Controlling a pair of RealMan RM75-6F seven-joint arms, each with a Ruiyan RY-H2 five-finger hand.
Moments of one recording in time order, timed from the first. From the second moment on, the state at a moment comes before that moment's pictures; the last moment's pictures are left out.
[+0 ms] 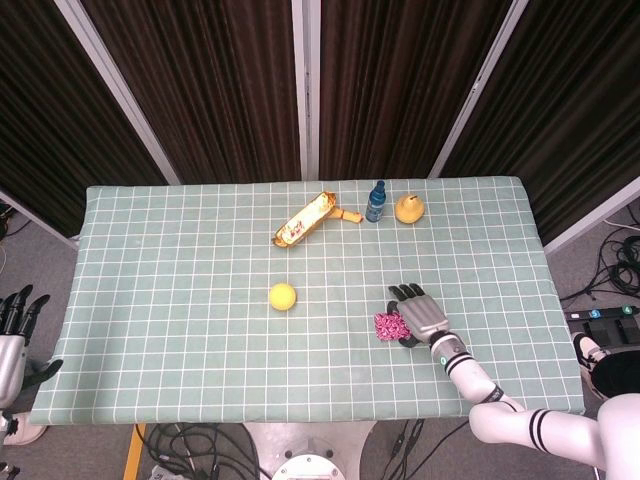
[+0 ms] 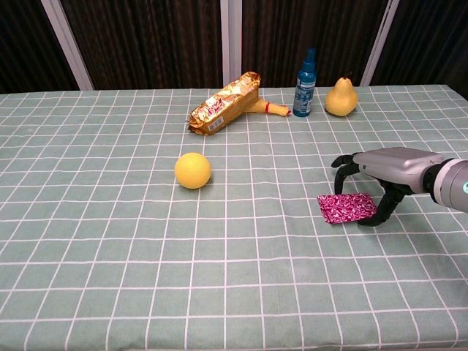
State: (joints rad) left arm -0.01 -1.12 -0.04 -1.59 1.49 1.55 0.11; right arm 0.71 -1.56 0.04 -1.38 -0.98 0.77 -0.37
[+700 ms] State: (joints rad) left arm -0.01 -1.12 -0.04 -1.59 1.49 1.56 0.10; right arm 0.68 -1.48 0.04 -1.44 -1.05 0.85 -0.33
